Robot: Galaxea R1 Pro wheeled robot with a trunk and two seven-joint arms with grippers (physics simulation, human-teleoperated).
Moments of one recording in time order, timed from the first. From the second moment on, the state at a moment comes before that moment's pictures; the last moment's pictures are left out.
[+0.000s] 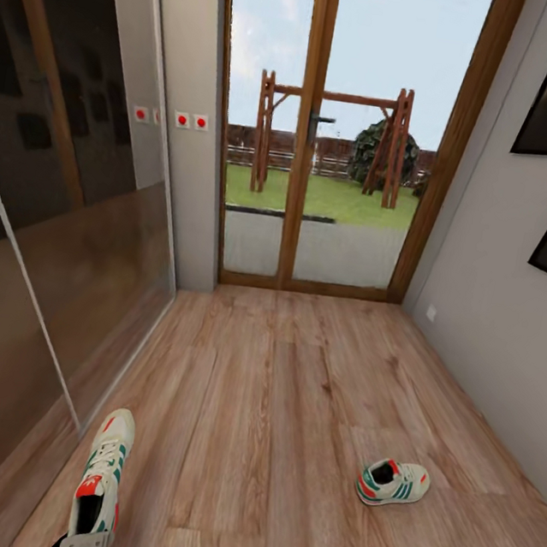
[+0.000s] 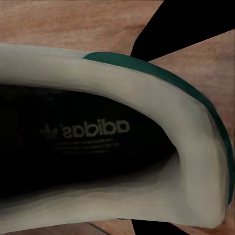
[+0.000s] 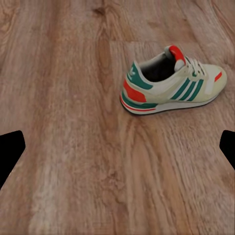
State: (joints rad) left arm -0.21 0.03 0.22 -0.37 -0.03 -0.53 0.00; right arm -0.31 -0.04 -0.82 -0.34 0.64 -0.57 0.22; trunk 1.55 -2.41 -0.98
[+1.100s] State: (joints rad) left arm -0.21 0.03 0.22 -0.37 -0.03 -0.53 0.00; right arm -0.31 -0.04 -0.82 -0.34 0.64 -0.57 0.22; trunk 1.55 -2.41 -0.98
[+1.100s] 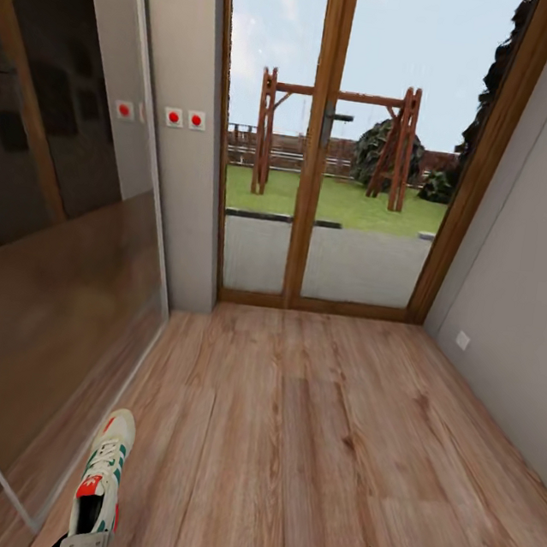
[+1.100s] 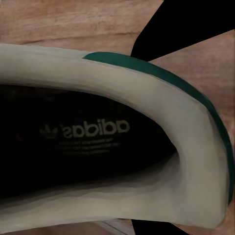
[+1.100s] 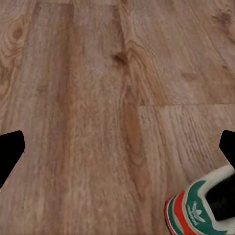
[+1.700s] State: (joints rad) left arm -0.21 0.03 0.22 -0.37 -0.03 -0.53 0.00; right arm -0.31 -0.04 -0.82 -0.34 0.64 -0.57 0.23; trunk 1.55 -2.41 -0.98
